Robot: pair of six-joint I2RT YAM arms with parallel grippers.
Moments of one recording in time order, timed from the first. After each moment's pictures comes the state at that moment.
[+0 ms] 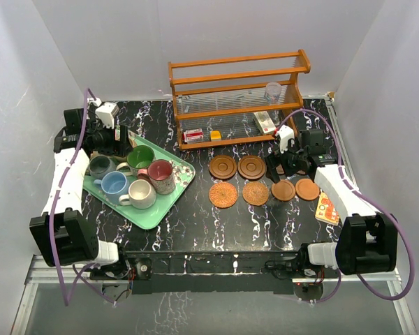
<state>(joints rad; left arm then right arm) 0.18 1.38 1.24 -0.69 0.47 0.28 0.05 1.28 0.89 -0.47 -0.42 -0.41</state>
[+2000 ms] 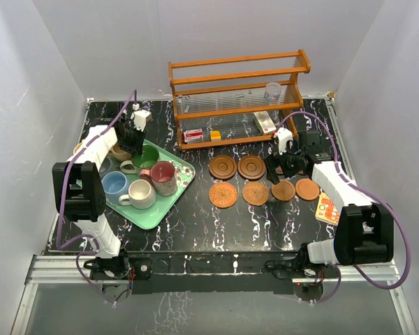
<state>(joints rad) -0.03 1.78 1.41 -0.73 0.26 0.40 0.05 1.35 0.89 -0.47 -0.38 -0.41</state>
